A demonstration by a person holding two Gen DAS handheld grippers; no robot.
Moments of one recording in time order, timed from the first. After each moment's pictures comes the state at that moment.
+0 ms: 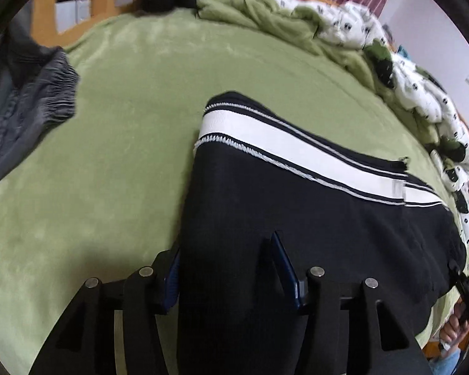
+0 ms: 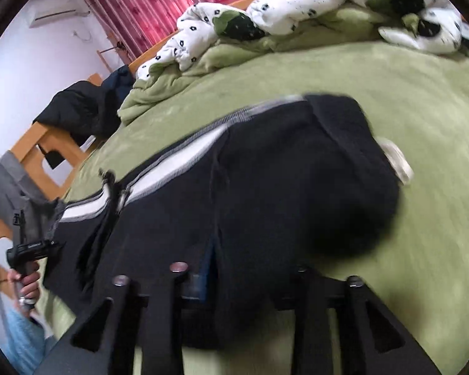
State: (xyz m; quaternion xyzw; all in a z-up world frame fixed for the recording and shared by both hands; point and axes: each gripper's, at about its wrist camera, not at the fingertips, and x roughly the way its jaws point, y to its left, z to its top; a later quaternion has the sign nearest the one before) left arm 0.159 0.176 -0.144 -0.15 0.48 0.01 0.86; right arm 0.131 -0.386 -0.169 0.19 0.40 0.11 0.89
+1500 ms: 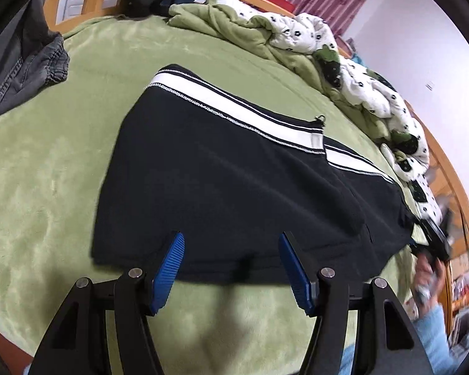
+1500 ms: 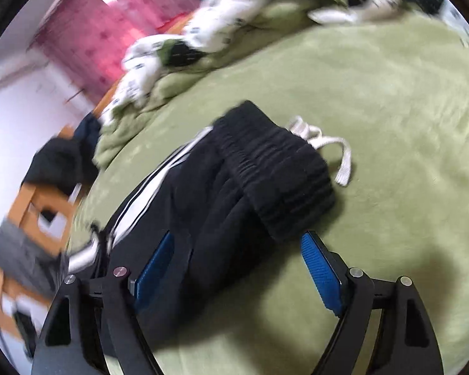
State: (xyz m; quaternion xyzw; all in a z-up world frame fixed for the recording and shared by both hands) left arm 0.055 0.131 -0.132 -0.20 0.44 -0.07 0.87; right arm 0.174 -0.466 -0.182 0.33 0.40 0.02 0.85
